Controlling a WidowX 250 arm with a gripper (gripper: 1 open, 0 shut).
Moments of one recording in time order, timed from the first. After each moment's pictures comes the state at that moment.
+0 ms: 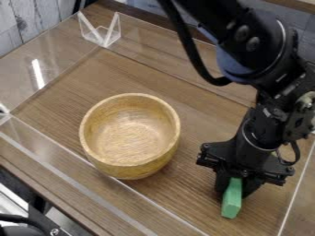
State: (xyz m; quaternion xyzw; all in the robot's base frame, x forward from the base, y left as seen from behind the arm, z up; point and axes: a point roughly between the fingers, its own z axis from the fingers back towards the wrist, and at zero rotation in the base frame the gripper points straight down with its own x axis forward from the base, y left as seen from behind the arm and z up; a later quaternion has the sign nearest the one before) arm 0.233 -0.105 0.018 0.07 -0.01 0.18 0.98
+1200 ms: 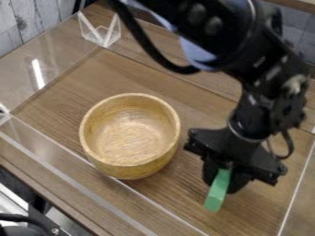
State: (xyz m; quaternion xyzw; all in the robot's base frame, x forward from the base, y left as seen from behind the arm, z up) arm 0.217 -0.094 0.056 0.06 -0.03 0.09 0.99
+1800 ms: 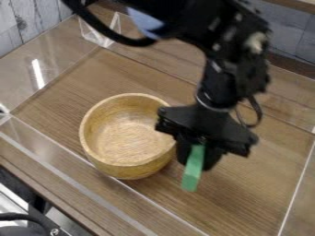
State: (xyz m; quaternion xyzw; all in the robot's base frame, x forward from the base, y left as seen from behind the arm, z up) arm 0.219 -0.068 0.064 0.06 -0.04 0.14 0.99
